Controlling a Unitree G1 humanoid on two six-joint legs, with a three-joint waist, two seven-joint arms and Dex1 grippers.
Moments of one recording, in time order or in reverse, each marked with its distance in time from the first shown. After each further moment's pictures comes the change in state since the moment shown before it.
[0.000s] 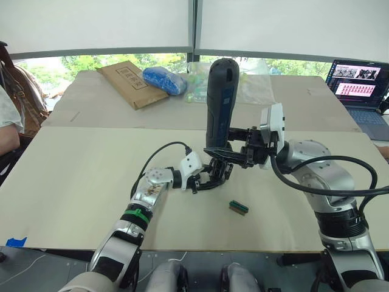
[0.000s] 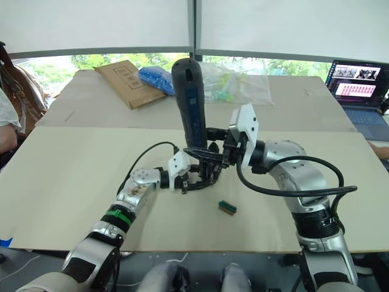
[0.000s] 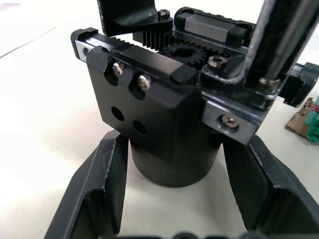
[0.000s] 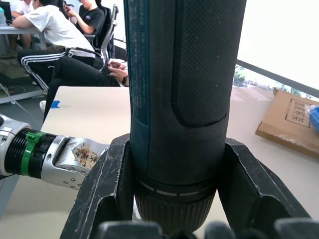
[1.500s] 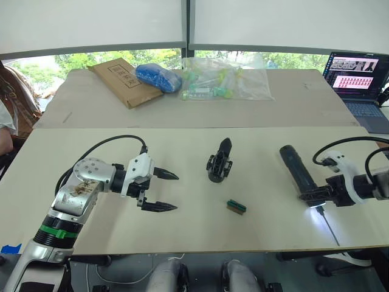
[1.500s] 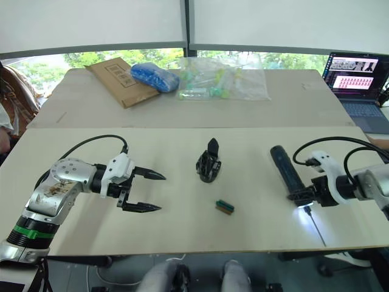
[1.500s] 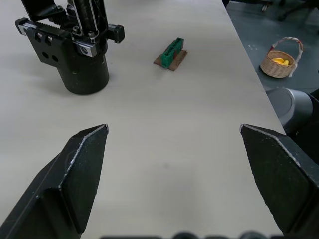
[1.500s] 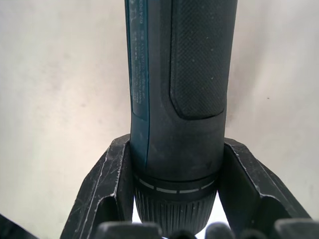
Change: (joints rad) left arm 0.235 0.561 0.085 -0.698 -0.282 0.401 -0.382; right arm 0.002 -0.676 0.267 0.518 -0.010 0.613 0.089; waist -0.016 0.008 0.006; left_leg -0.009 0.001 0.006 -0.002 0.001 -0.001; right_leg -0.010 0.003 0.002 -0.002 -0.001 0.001
